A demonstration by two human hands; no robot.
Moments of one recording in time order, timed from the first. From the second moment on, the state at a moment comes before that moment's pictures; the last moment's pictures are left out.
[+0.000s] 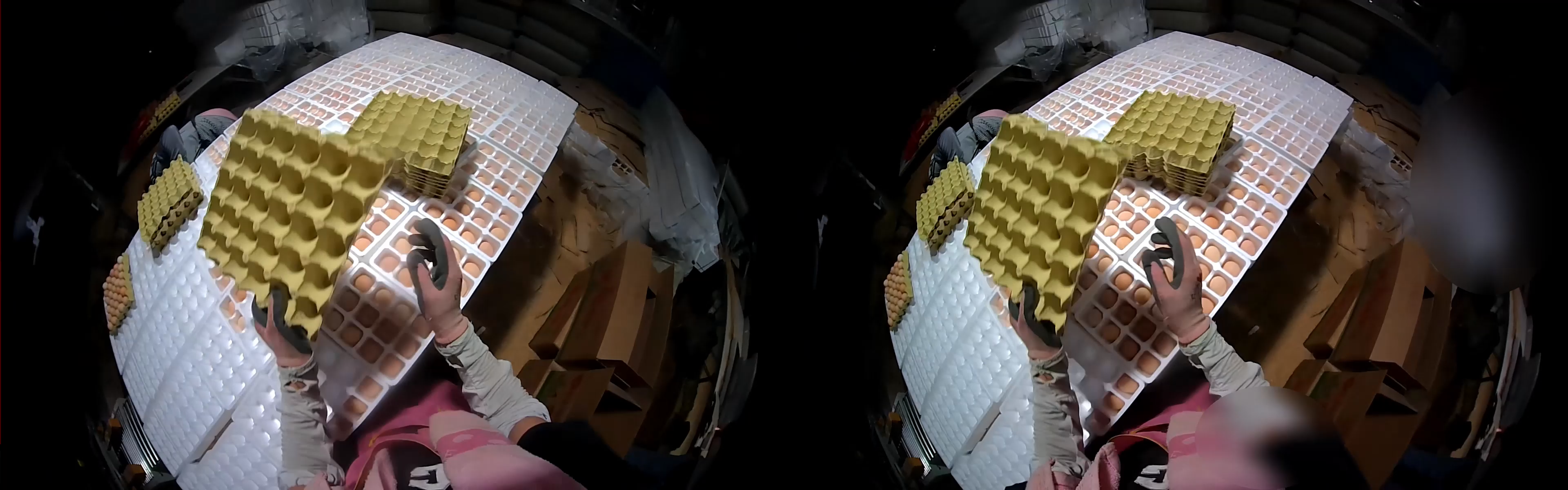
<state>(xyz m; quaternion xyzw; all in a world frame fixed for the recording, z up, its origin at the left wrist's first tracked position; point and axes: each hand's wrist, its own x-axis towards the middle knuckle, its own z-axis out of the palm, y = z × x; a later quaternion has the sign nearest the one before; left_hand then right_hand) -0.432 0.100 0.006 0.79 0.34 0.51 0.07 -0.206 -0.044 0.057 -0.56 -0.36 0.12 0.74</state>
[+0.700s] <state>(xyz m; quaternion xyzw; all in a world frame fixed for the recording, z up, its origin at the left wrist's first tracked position) 0.017 0.184 -0.036 0.74 0.37 0.46 0.32 -0.267 -0.405 -0.064 -0.79 0.14 0.08 0.60</state>
